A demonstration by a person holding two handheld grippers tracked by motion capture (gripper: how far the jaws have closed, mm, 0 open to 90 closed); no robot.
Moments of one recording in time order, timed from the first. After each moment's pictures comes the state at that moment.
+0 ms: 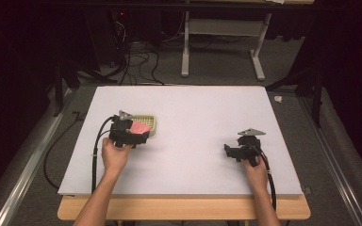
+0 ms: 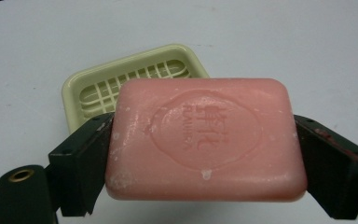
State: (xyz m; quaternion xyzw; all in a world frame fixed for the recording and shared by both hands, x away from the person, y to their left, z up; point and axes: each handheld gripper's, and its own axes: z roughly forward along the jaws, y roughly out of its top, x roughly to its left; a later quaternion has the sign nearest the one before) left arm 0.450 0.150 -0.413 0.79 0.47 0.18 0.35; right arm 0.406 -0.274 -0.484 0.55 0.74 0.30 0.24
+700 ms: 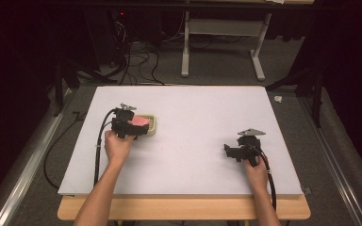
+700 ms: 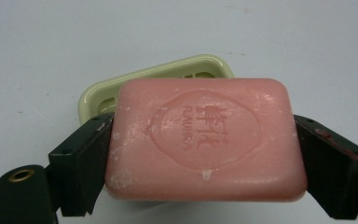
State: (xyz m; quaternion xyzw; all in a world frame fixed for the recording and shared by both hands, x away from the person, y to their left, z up) left arm 0.486 0.147 -0.420 0.78 0.50 0.18 0.32; right arm 0.406 -0.274 -0.484 0.55 0.74 0.30 0.24
